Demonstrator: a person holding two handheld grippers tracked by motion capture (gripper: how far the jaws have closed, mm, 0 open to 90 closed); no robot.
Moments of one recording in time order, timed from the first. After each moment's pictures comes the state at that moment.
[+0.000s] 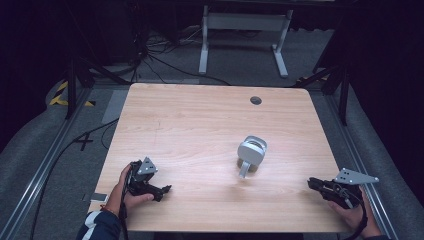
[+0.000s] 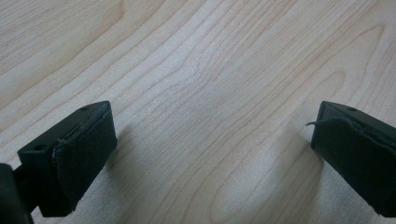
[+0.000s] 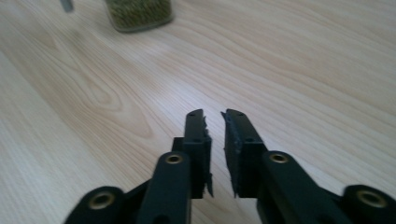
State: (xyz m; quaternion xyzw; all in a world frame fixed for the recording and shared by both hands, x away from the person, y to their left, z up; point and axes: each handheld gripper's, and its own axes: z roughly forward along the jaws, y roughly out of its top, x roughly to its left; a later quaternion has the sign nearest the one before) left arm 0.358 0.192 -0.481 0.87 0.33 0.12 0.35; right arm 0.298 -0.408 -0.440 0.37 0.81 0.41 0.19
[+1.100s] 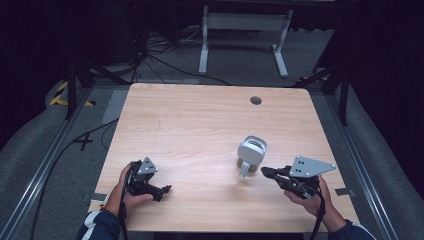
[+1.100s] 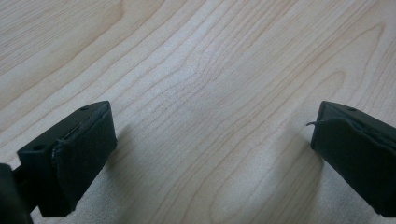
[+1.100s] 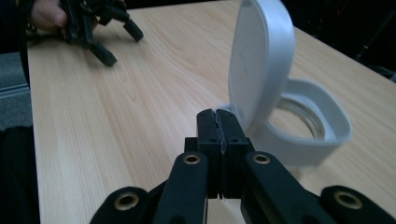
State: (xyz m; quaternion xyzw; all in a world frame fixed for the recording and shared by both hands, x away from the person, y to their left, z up) left arm 0.359 0.192 -0.481 0.87 0.32 0.12 0.35; right arm 0.307 -0.262 -0.369 0.20 0.84 0.47 0.20
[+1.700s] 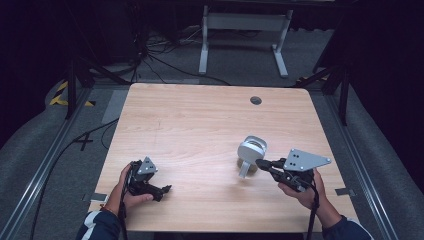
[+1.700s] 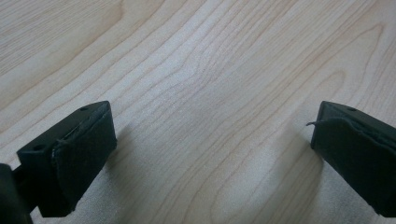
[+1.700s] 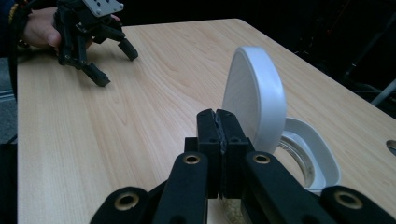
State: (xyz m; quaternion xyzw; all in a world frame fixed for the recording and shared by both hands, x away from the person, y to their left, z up) left arm 0.359 0.192 -0.482 0.87 0.32 0.13 0.35; right arm 0.316 -0.249 -0.355 0.19 0.83 0.47 0.22
